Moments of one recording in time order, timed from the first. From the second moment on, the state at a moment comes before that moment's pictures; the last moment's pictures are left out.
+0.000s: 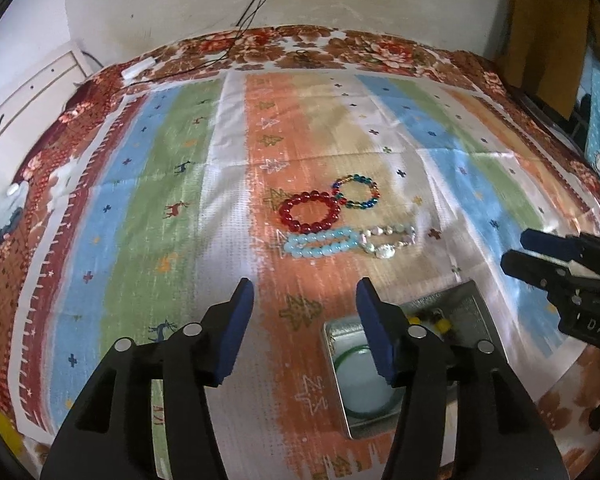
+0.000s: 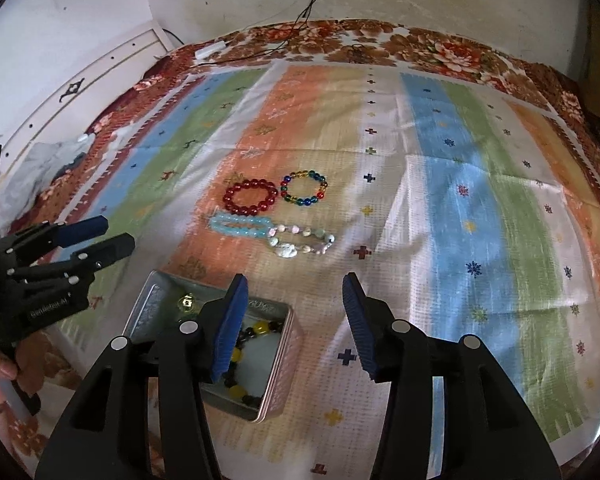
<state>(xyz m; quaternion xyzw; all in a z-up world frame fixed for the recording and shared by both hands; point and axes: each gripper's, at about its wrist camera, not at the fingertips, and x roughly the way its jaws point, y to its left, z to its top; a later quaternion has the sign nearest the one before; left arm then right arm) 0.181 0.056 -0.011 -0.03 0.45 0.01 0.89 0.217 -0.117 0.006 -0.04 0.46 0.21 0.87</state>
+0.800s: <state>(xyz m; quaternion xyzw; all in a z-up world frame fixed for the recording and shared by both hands) 0.243 0.078 -0.035 -0.07 0.50 0.01 0.86 0.267 -0.106 -0.018 -0.04 0.49 0.19 0.85</state>
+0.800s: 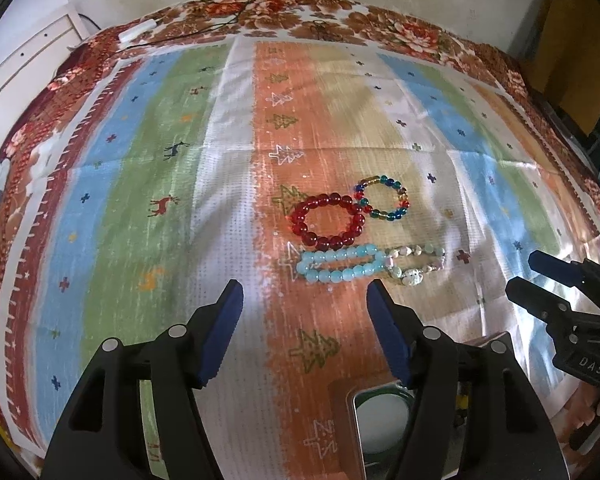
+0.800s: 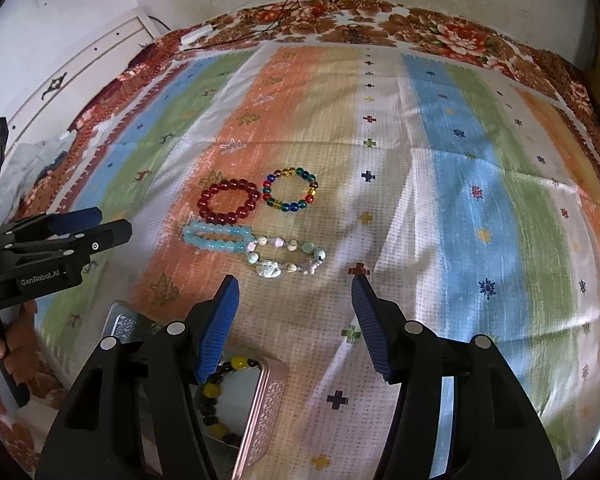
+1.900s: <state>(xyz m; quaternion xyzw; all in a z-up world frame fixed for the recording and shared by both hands) 0.301 0.090 -0.089 -0.09 0.57 0.01 0.82 0.325 -0.097 -0.066 -0.03 0.55 0.18 0.82</state>
